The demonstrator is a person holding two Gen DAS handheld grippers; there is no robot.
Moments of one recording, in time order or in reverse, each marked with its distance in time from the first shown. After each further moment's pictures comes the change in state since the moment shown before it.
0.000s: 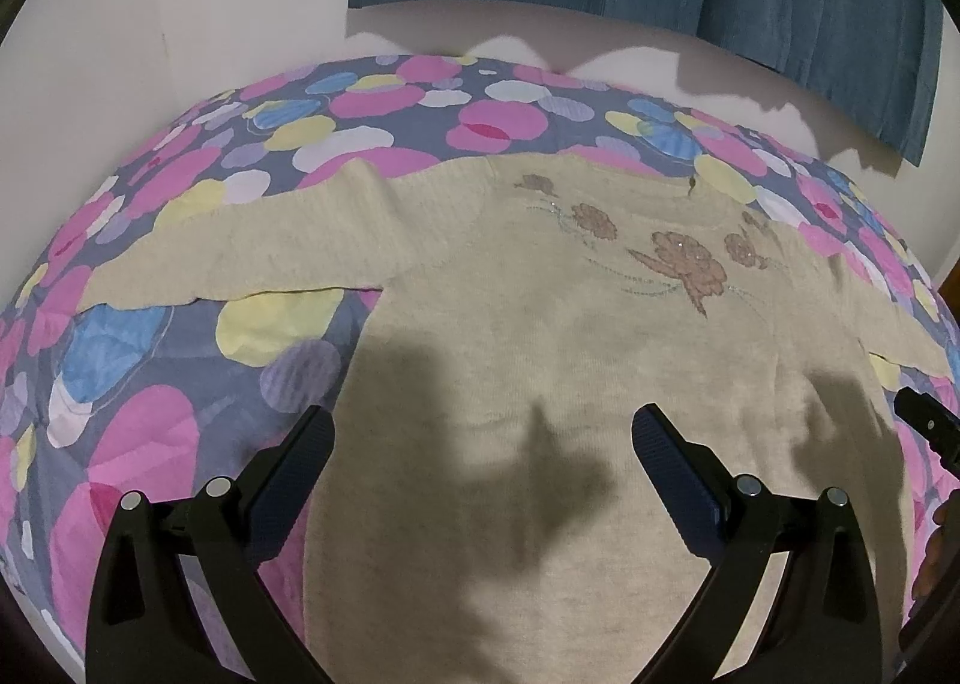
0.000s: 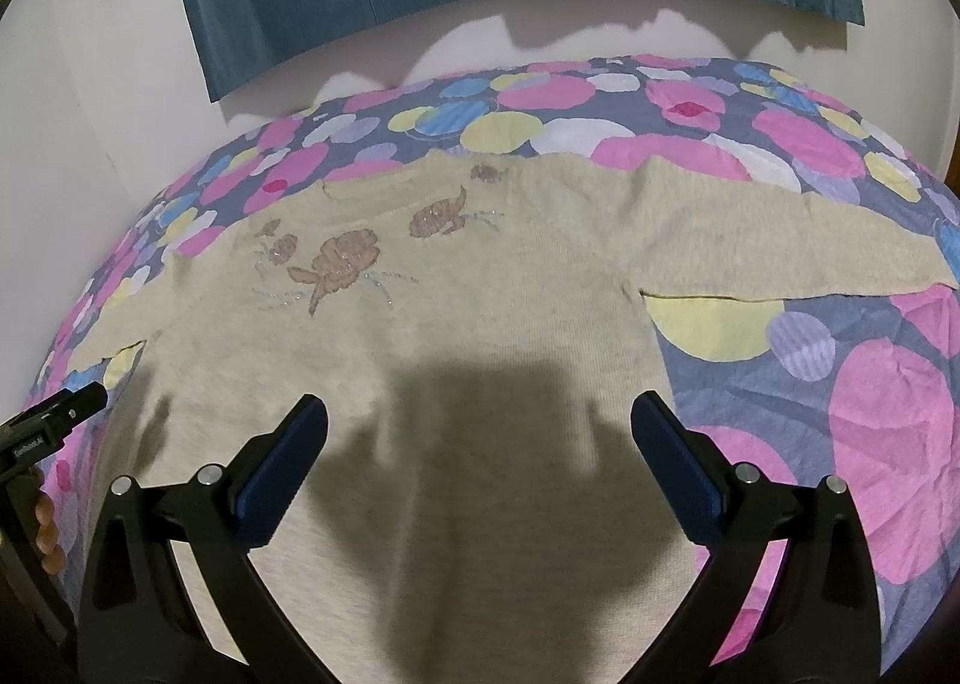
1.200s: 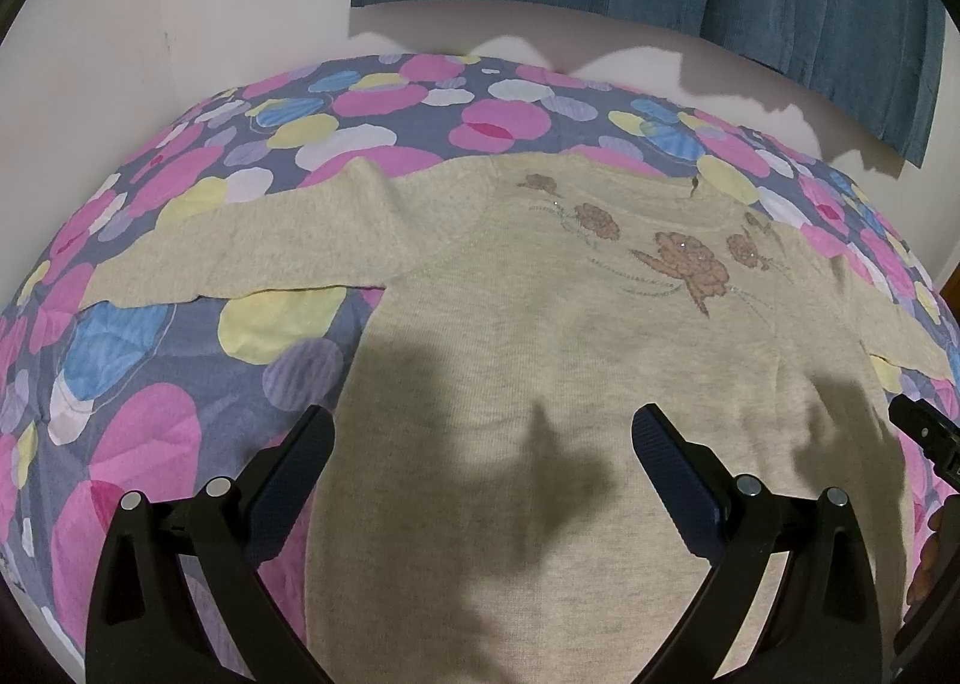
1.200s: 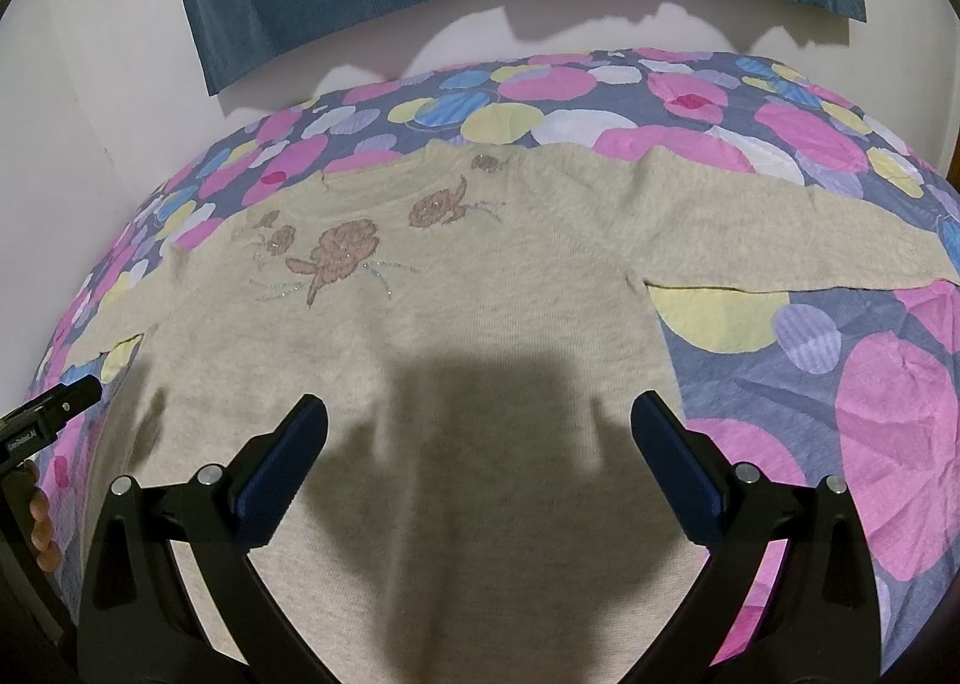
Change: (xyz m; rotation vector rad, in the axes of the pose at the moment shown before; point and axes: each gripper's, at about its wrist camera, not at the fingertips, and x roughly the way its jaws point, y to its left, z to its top) left arm 0.000 0.003 0.004 0.001 0.004 -0.002; right arm 0.002 0.001 -0.001 0.000 0.010 -0.001
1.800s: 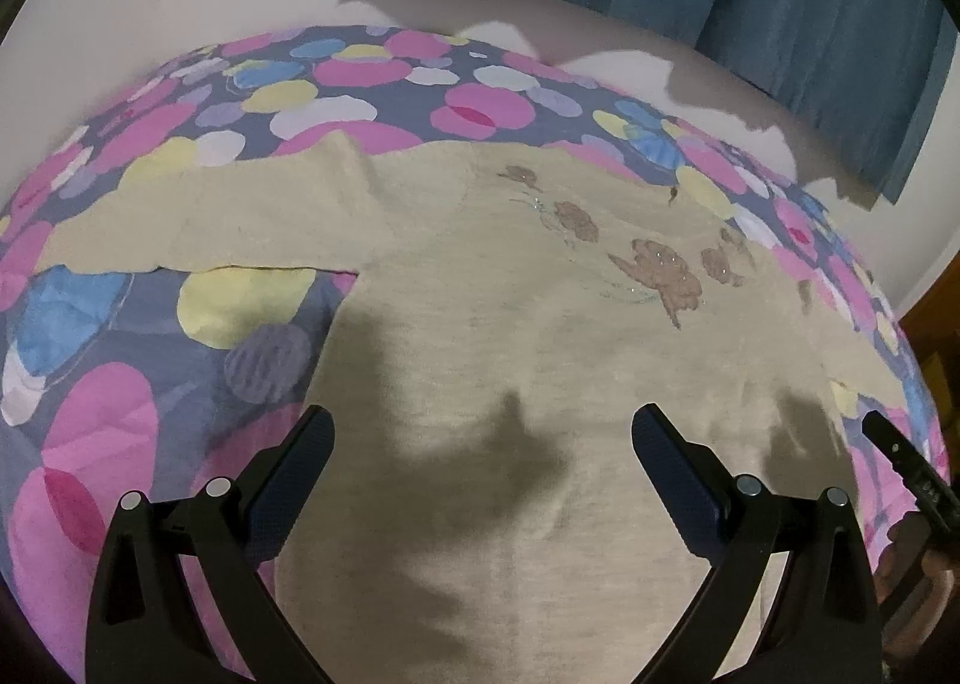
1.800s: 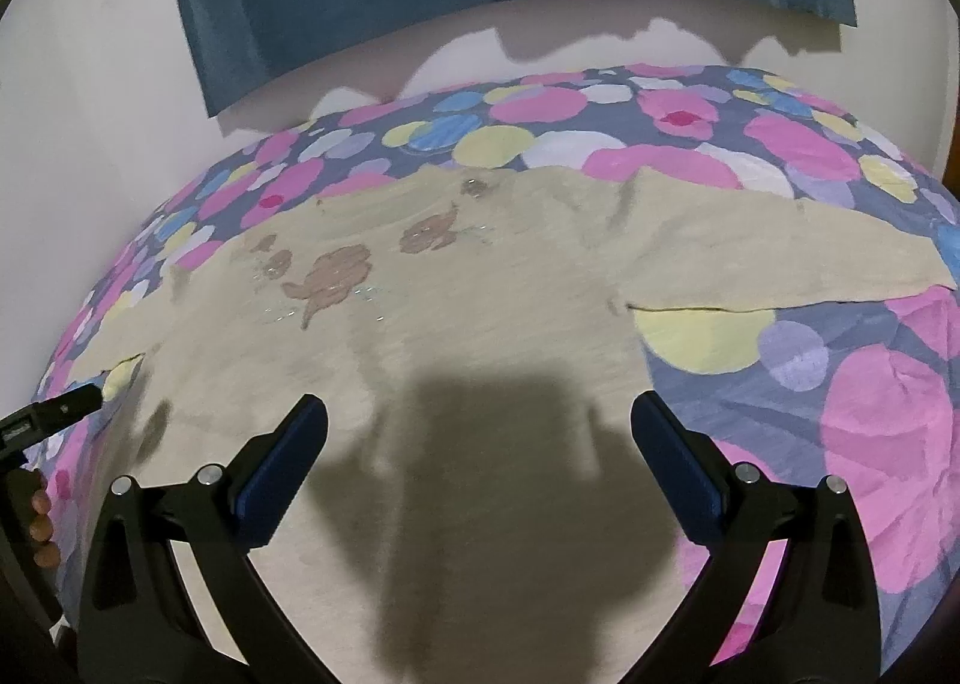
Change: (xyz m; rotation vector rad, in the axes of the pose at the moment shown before) left arm 0.009 0.024 0.006 -0.093 0.044 -0.143; right arm -0.006 -0.015 0.006 0.032 -0.047 -0.013
